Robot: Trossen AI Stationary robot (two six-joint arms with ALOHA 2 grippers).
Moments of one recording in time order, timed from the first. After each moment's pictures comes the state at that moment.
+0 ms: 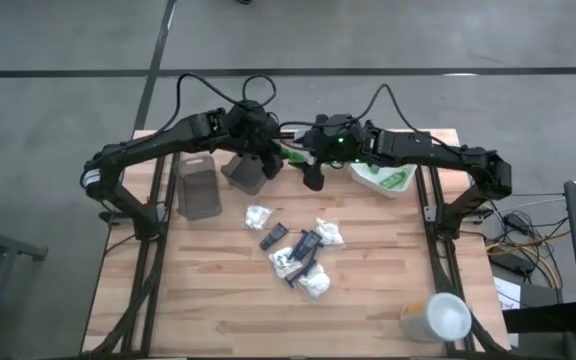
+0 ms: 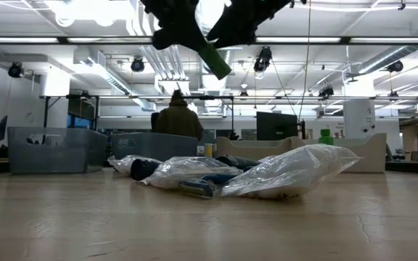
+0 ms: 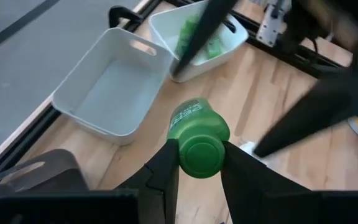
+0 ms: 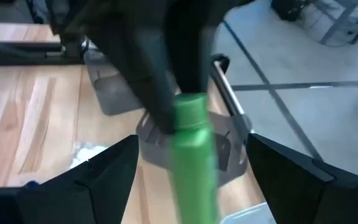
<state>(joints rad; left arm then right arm) 0.34 1.52 1.60 -0.74 0.05 -0.23 -0.26 1.58 1.43 -0.36 0.04 -0.12</state>
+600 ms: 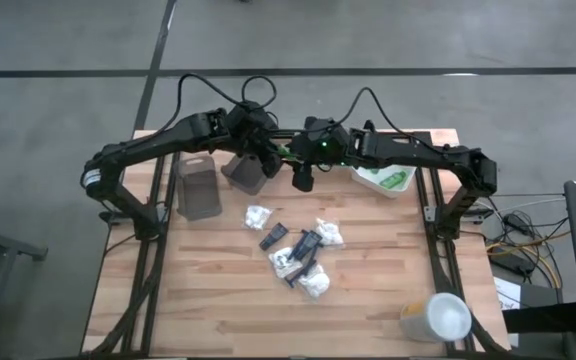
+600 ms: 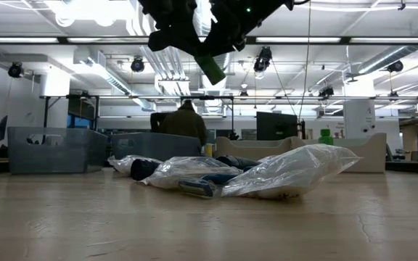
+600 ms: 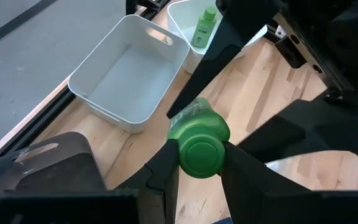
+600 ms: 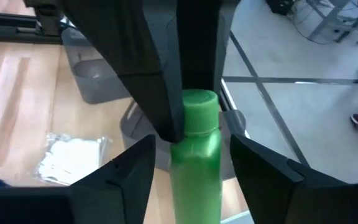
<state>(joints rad) 0.35 1.52 1.60 -0.79 0.01 -0.27 -0.24 1.68 1.50 -0.37 0.12 -0.18</state>
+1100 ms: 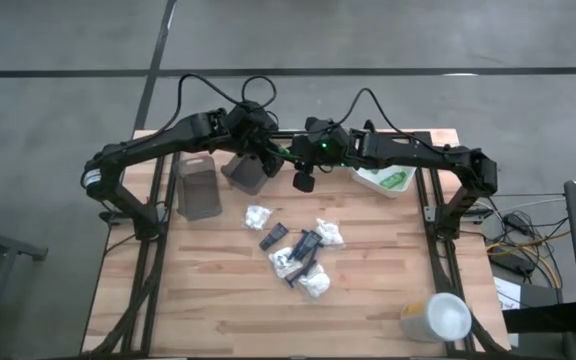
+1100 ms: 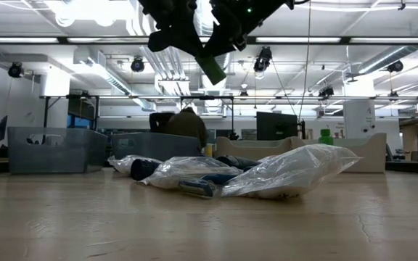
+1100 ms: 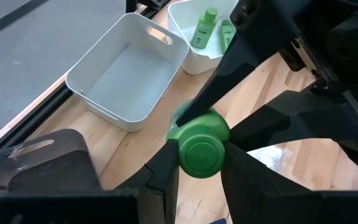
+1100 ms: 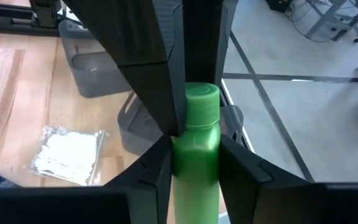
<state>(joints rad) 0.35 1.52 1.60 -0.78 0.02 -0.30 -0.24 1.68 1.50 -0.39 0.13 -0.19</state>
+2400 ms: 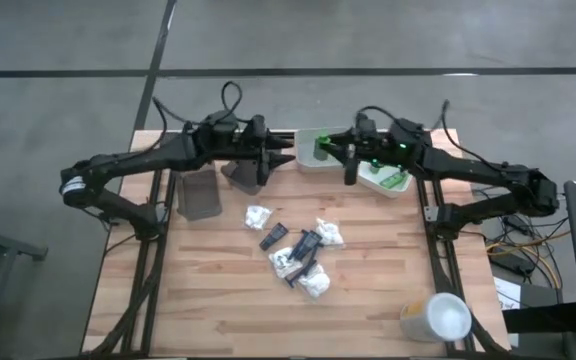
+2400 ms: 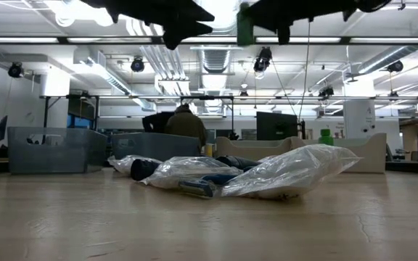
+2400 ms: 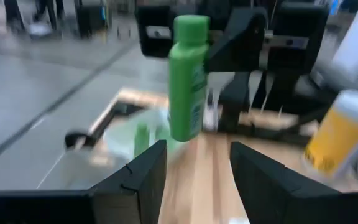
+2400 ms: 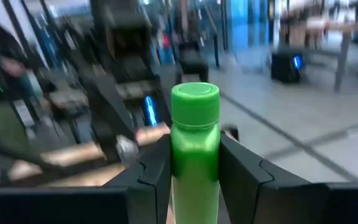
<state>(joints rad) 0.37 1.33 1.10 0.12 0.26 -0.08 -0.36 1.15 0.89 0.25 -0.12 0.18</state>
